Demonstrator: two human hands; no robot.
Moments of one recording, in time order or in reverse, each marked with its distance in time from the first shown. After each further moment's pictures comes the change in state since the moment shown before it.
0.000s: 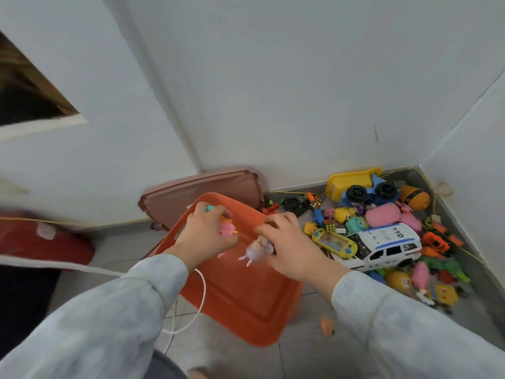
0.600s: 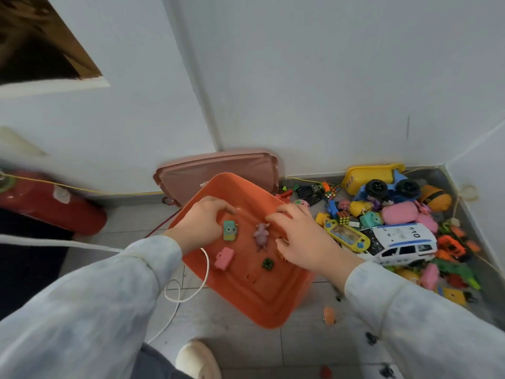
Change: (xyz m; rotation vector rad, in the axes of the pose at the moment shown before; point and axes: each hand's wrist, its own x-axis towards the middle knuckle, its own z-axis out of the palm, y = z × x) left_hand -0.006 -0.043 -0.008 -0.044 -0.096 0.076; right_hand 0.003 -0.001 0.004 0.006 -0.077 -0.027
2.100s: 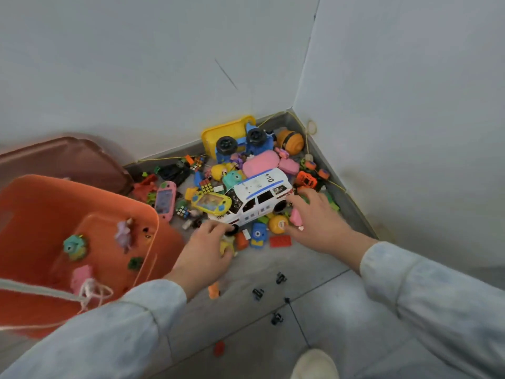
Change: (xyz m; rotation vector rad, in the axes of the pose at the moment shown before) left_hand 0.002 0.218 0.279 0.061 -0.138 0.300; right_hand -0.256 0.249 -0.053 -0.113 -0.015 0.618
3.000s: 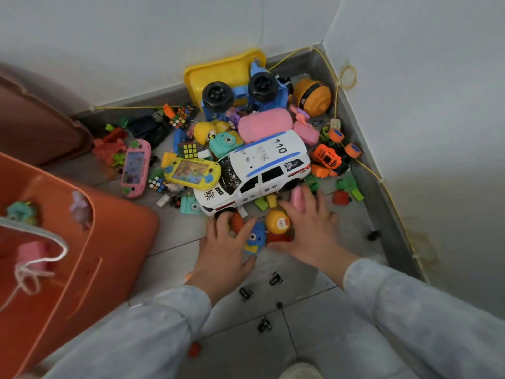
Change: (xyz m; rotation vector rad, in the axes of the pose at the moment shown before) left_hand 0.051 0.005 0.122 0.260 -0.046 -0.040; right_hand 0.058 0.050 0.124 -0.083 -0.227 0.098
